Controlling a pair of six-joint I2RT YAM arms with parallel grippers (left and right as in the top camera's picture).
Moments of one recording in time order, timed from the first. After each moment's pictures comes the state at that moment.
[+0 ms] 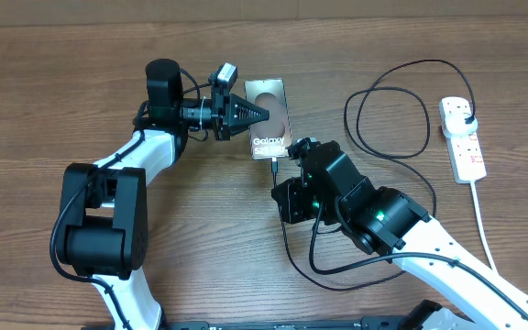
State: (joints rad) left arm -0.12 1.98 1.14 0.48 1.48 -1.22; right arm 0.73 1.27 0.98 -0.55 -0.20 0.59
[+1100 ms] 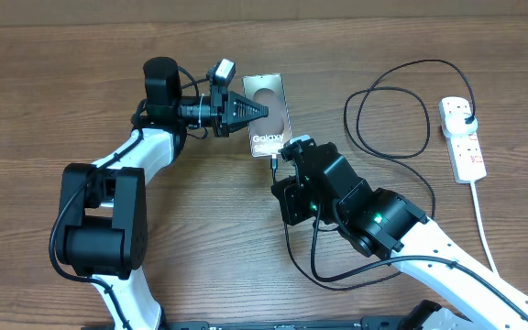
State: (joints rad) left arm -0.12 1.98 1.15 0.49 1.47 -1.17; right arm 0.74 1.27 0.97 -0.52 -0.12 0.43
